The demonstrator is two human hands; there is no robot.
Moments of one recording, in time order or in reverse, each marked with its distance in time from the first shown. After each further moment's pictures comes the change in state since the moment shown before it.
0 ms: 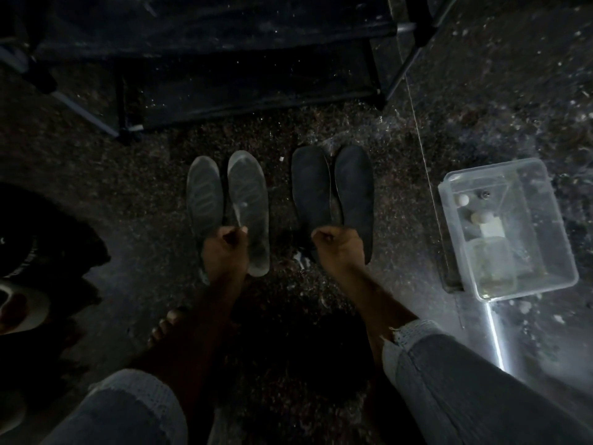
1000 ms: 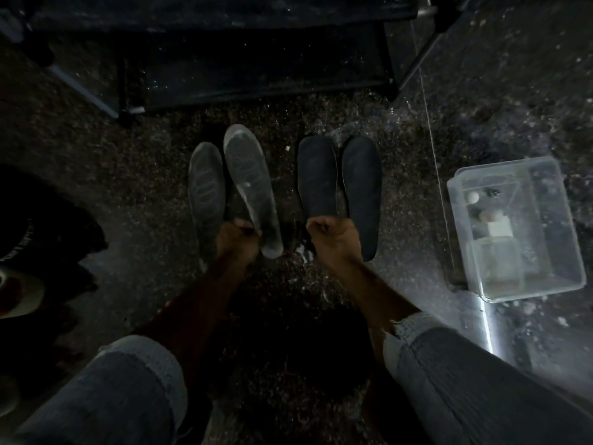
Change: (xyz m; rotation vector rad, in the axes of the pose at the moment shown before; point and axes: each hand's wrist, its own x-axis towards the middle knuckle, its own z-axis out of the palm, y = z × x) left_hand 0.025 -0.015 0.022 0.041 -0.256 -0.149; right_hand 0.007 -0.003 0.018 -0.018 -0.057 -0.022
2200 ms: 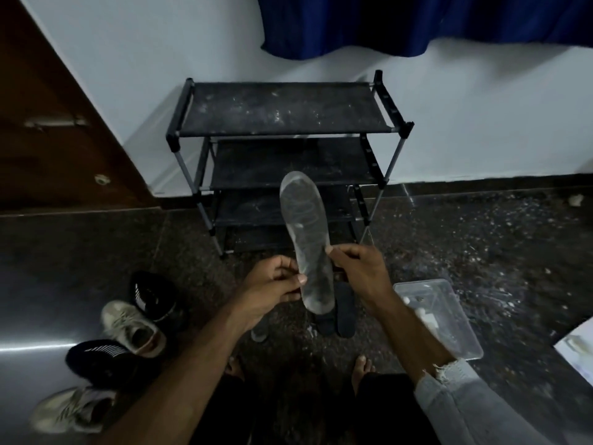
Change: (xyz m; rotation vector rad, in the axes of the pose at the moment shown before) left_hand -0.385 0.154 -0.253 -0.445 -0.481 0.556; right_hand -0.294 -0.192 -0.211 0.500 -0.039 -0.509
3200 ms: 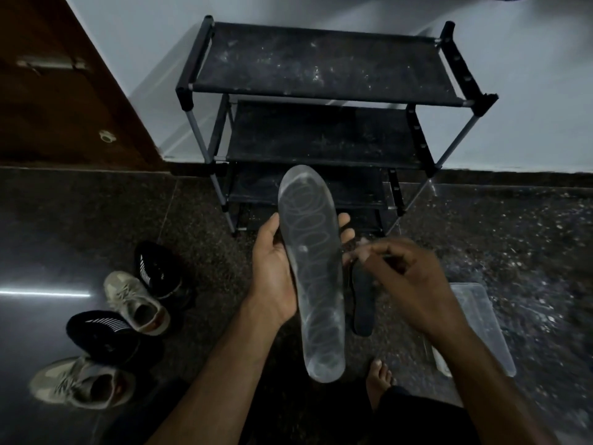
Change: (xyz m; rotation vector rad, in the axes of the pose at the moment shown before) left_hand 0.039 0.001 -0.019 -1.027 -0.151 -0.029; right_hand 0.005 -0.019 0.011 -0.336 -0.111 -0.196
